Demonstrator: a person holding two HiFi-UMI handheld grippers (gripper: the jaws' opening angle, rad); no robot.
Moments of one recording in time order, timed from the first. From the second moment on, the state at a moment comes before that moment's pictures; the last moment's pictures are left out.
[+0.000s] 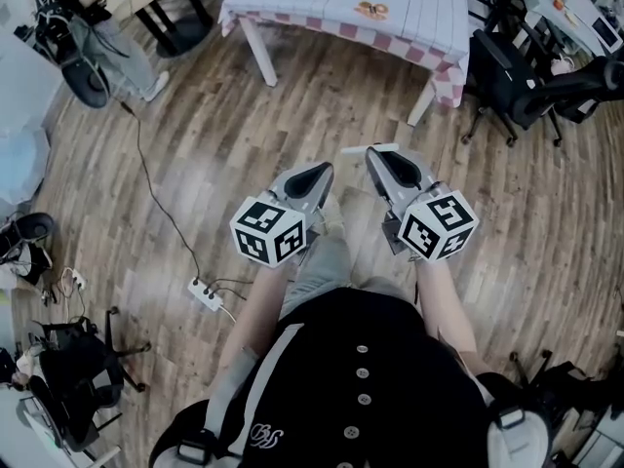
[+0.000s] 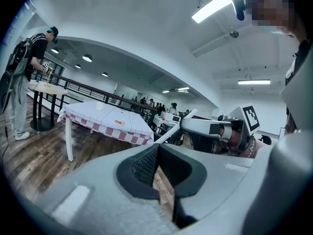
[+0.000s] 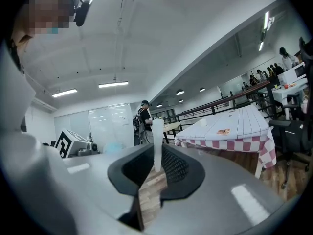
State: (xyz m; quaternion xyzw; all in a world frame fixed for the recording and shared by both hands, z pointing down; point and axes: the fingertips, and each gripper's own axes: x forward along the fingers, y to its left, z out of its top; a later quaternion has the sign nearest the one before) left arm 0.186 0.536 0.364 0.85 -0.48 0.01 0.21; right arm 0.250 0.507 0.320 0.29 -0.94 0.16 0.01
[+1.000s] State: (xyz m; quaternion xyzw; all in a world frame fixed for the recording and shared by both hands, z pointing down) left arm 0.128 0.266 0.341 0.87 -0.46 -0.02 0.20; right arm 0.185 0.253 0.299 0.31 -0.94 0.15 -0.01
